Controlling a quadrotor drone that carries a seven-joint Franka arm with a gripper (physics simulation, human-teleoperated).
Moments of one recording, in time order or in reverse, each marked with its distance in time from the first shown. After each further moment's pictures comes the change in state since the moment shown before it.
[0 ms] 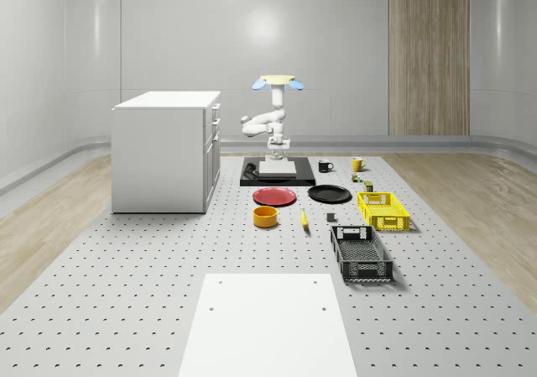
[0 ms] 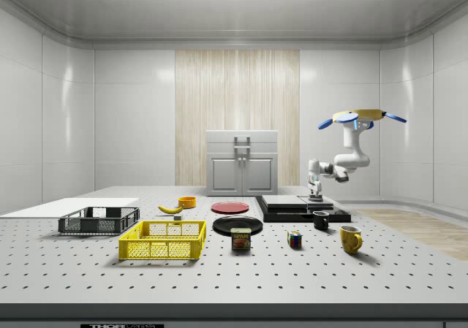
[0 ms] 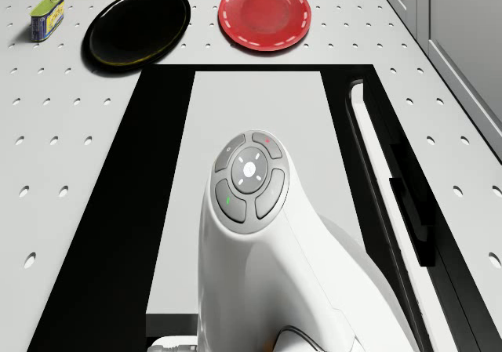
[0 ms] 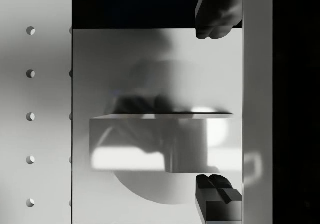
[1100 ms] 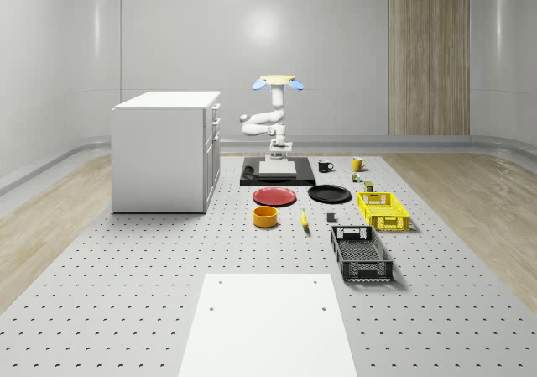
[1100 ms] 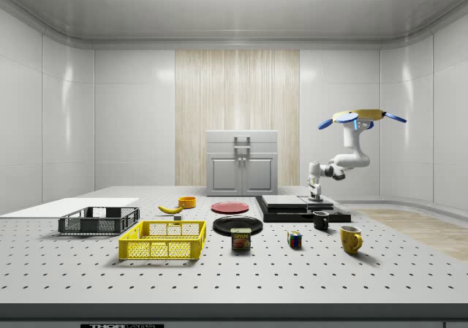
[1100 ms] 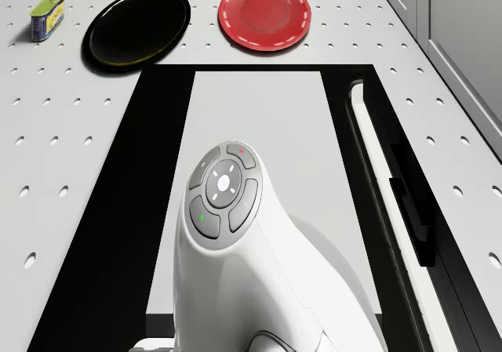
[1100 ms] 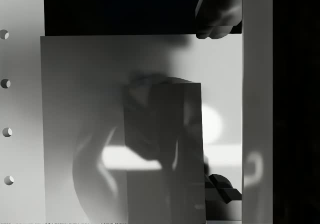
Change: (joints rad) arm -0.112 -0.070 -0.025 0.036 -0.027 0.086 0.096
